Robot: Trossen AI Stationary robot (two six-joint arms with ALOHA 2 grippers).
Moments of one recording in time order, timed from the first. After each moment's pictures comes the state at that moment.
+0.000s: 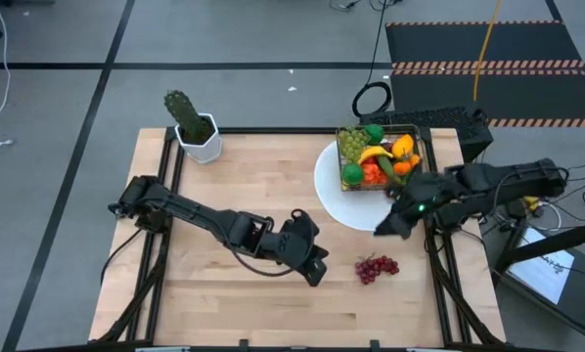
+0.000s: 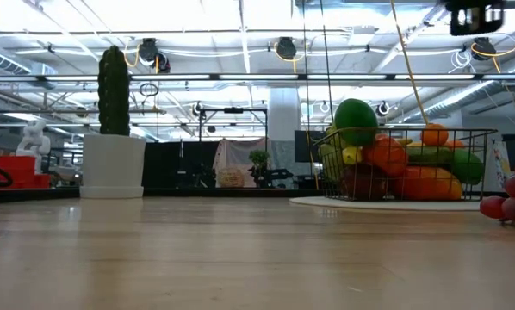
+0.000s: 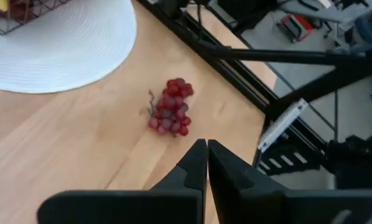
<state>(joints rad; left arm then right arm) -0.35 1.88 1.76 -0.50 -0.29 -0.92 0.17 0.85 0.96 -0.79 -0.21 1.04</state>
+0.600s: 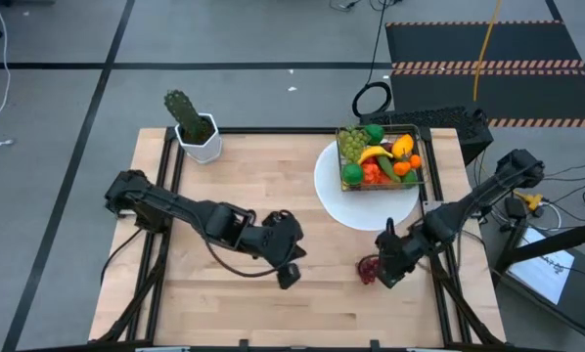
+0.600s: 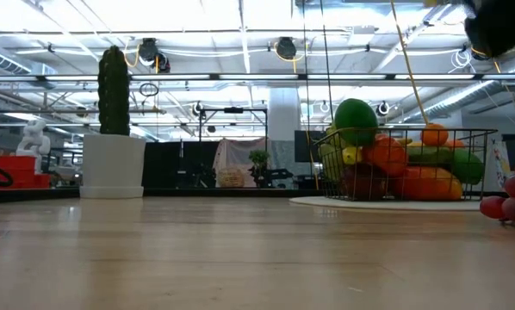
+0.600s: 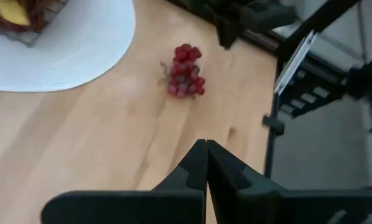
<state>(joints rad) -0.36 1.77 1.76 -0.74 -0.21 -0.70 0.57 1.17 0.82 -0.78 -0.24 1.51</state>
